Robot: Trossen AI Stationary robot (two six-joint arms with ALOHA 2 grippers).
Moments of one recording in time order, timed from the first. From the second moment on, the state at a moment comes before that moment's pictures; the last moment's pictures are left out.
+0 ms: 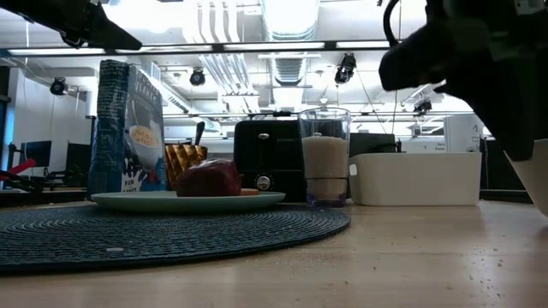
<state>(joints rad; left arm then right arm) -0.36 0.45 0.55 -0.42 -0.98 -0.05 0.46 1.98 1.54 -1.31 -0.11 1.74</state>
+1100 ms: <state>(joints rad) -0.36 0.45 0.55 -0.42 -0.98 -0.04 0.43 2.09 1.84 -1.27 0.09 1.48</state>
